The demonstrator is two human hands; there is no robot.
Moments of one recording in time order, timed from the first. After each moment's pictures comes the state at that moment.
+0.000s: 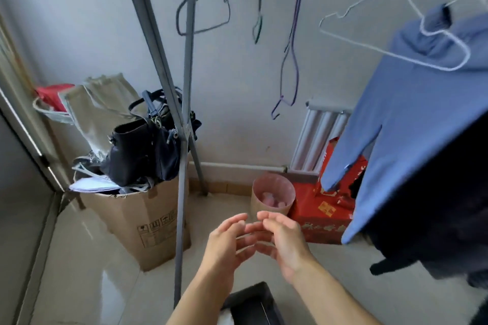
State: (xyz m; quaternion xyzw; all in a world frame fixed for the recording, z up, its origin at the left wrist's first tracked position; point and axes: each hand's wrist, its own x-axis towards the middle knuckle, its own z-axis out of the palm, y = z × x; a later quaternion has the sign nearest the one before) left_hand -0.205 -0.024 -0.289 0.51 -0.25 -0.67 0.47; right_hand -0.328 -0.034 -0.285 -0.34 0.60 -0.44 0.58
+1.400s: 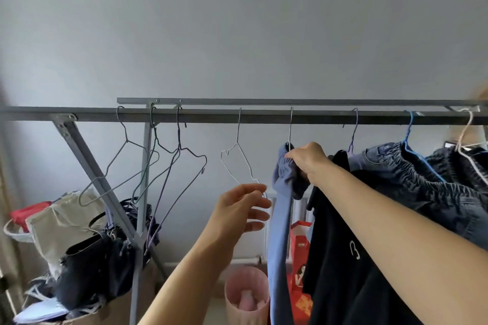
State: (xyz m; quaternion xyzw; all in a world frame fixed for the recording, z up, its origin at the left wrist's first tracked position) left_hand -0.400 -0.038 0.006 0.39 -0.54 -0.53 0.52; right_hand -0.581 -0.154 0.055 -0.47 0.66 -0.52 0.27
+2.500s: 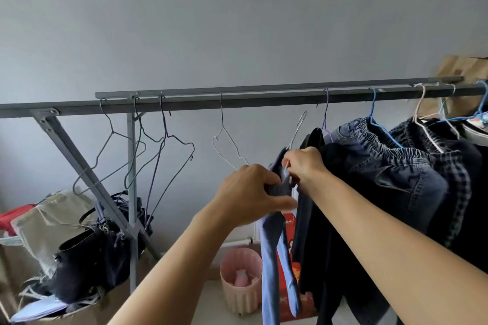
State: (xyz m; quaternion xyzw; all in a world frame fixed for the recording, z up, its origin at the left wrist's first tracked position) left_hand -0.419 -0.004 0.030 0.43 -0.86 -0.08 0.25; right_hand -0.565 -0.050 0.034 -0.36 0.61 -0.62 0.34
